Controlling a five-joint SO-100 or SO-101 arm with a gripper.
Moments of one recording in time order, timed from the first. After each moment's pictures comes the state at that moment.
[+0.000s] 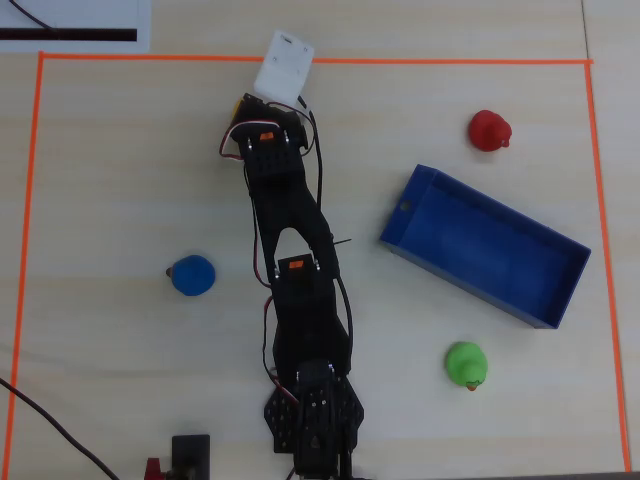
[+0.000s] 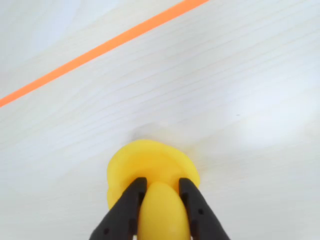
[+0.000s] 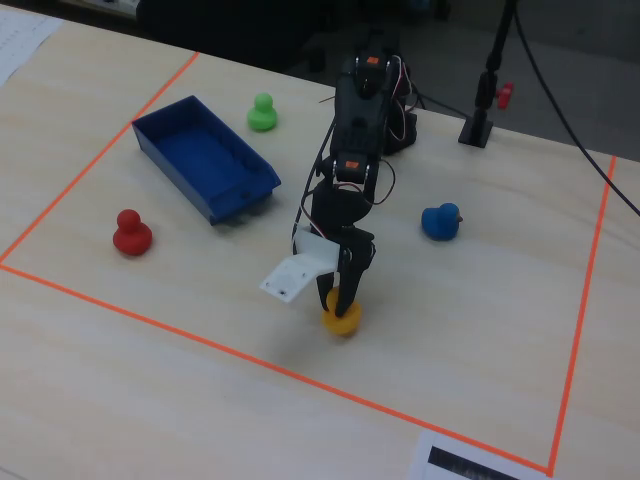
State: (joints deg) arm -6.7 60.7 75.8 37.4 -53.3
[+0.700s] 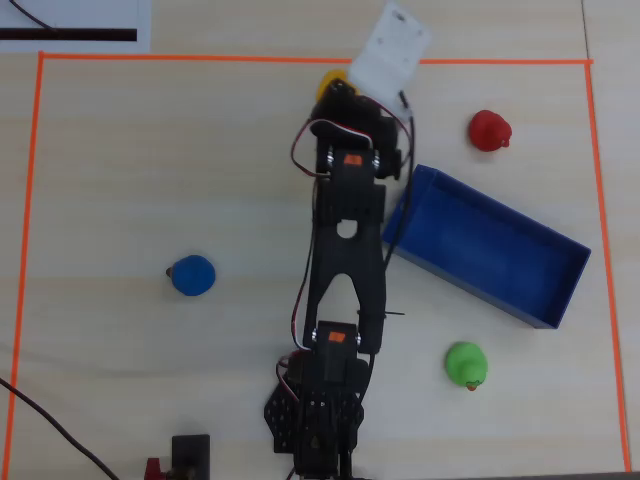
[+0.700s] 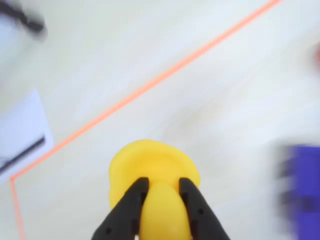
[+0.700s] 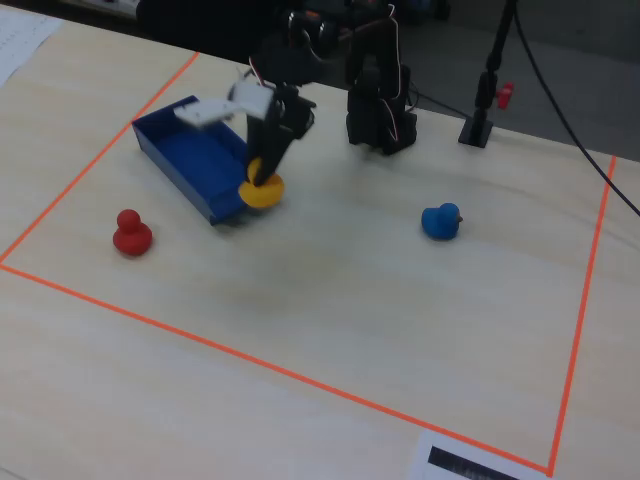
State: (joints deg) arm 13.9 96.0 73.7 61.9 -61.3
